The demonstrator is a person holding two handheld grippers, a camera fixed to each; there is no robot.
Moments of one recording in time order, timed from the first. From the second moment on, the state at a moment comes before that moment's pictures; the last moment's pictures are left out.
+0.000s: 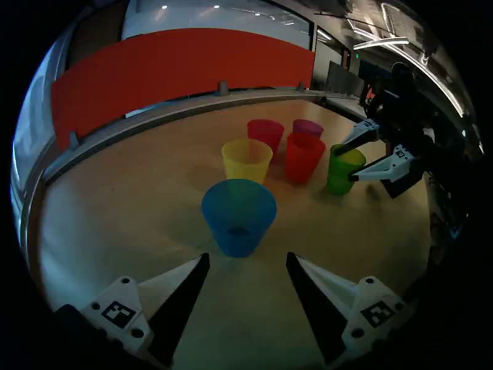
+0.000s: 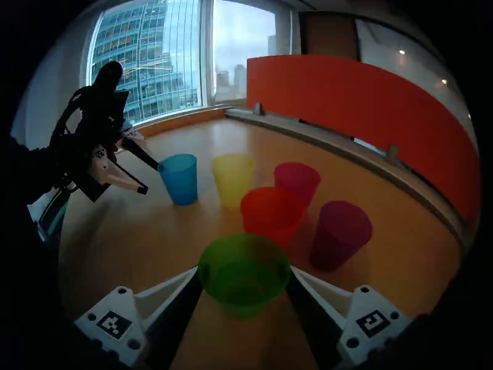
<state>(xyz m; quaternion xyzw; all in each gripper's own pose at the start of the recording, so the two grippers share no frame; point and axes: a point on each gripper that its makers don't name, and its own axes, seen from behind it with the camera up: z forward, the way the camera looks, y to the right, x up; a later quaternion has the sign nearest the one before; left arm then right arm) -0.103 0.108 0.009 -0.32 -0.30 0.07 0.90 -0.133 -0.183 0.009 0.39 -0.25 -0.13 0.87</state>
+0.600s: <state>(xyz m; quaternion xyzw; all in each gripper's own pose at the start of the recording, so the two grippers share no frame) -0.097 0.109 0.003 -0.32 -0.29 0.07 0.90 -0.137 -0.179 0.005 0.39 -0.25 -0.14 0.88</state>
